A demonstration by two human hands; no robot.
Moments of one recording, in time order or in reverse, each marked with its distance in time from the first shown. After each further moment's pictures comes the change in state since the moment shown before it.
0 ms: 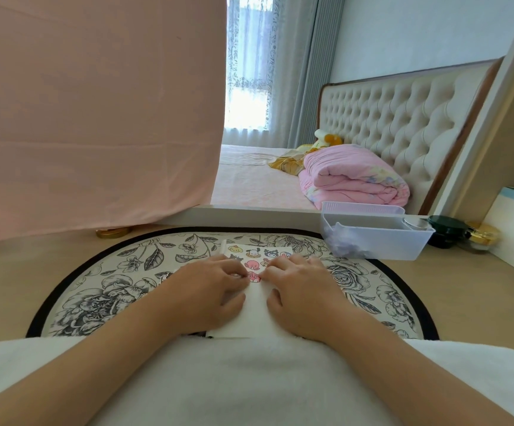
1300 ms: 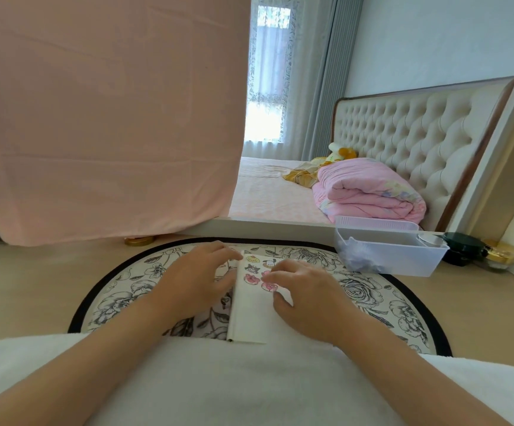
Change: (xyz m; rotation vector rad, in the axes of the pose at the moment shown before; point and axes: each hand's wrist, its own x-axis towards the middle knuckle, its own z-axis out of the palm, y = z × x) left_hand -0.012 -0.022 -0.018 -0.144 0.224 -0.306; right_hand 0.000 -0.007 -0.018 0.290 0.139 -0.051
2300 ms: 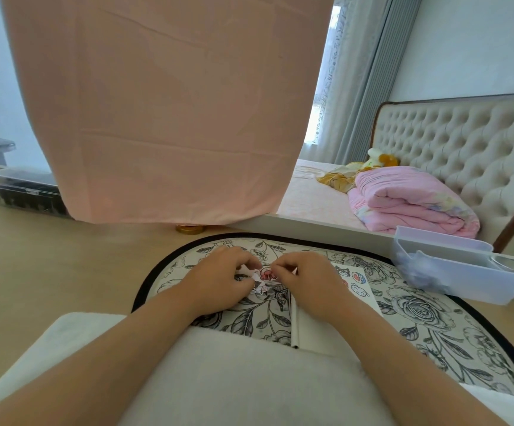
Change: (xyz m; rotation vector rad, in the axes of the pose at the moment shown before) left_hand -0.024 -0.058 -0.009 -0.211 -0.085 -0.178; right_hand 0.078 -0.054 0.045 0.338 0.039 0.121
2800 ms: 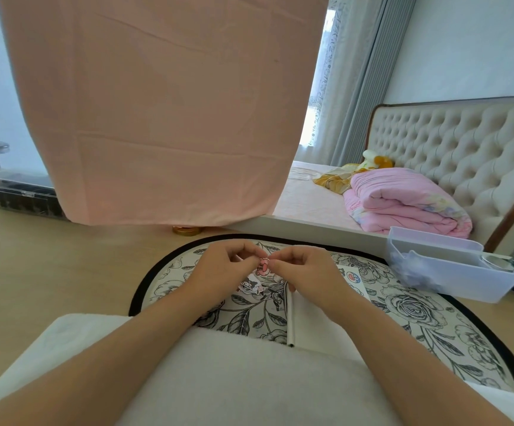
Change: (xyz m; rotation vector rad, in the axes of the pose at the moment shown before) left_hand 0.002 0.026 0.001 -0.597 0.222 -0.155; right_hand -0.008 -0.014 -0.015 0.570 -0.005 0.212
